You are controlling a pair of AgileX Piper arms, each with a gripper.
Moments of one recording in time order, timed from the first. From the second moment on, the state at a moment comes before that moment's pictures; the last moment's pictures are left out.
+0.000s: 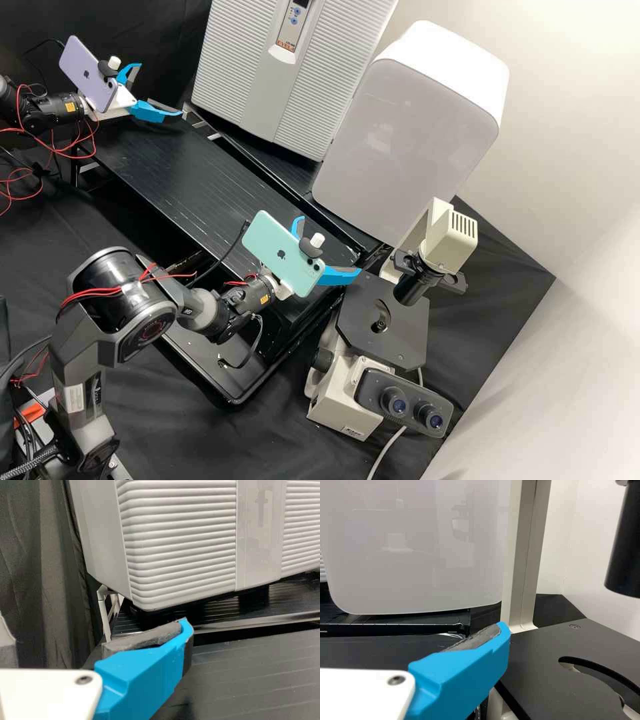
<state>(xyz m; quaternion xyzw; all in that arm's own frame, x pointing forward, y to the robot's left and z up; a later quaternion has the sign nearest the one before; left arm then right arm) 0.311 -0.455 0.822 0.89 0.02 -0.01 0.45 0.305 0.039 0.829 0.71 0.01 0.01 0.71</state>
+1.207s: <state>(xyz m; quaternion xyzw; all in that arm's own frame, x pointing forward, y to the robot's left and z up) 0.311 -0.455 0.822 0.89 0.02 -0.01 0.45 0.252 0.029 0.798 0.71 0.05 0.01 0.71</state>
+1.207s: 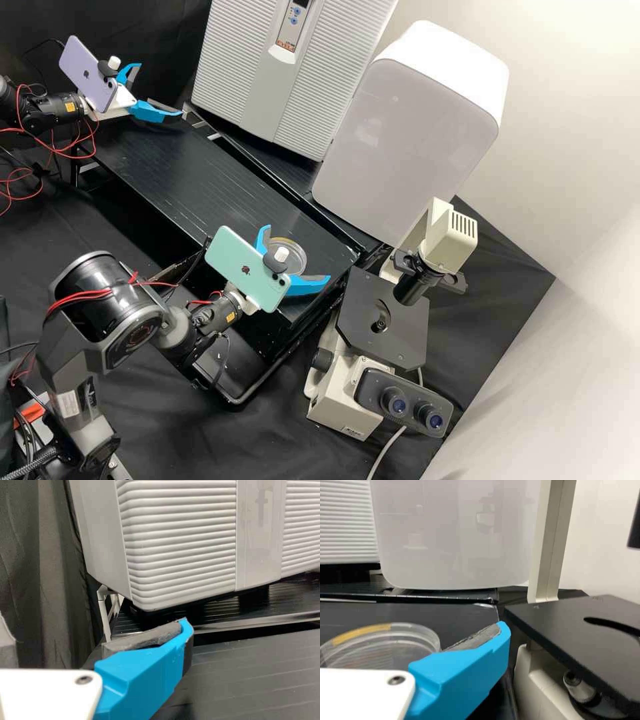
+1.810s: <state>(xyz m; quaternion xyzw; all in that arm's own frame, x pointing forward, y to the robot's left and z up) 0.311 -0.455 0.822 0.89 0.02 -0.01 0.45 0.248 0.033 0.777 0.70 0.08 0.01 0.71</state>
